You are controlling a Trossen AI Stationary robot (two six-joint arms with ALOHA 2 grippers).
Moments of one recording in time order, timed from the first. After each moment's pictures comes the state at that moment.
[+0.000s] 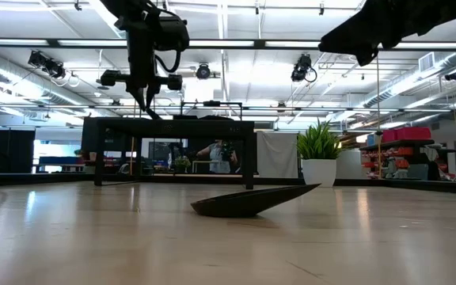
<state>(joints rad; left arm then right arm) 0.57 1.54 1.28 -0.89 -0.70 -1.03 0.29 0.95 0.52 0.12 0.40 0.10</state>
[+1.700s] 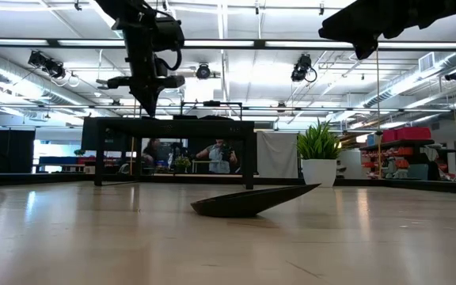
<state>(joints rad) 0.63 1.52 1.28 -0.85 -0.42 -0.61 0.32 0.95 0.52 0.19 0.37 0.10</state>
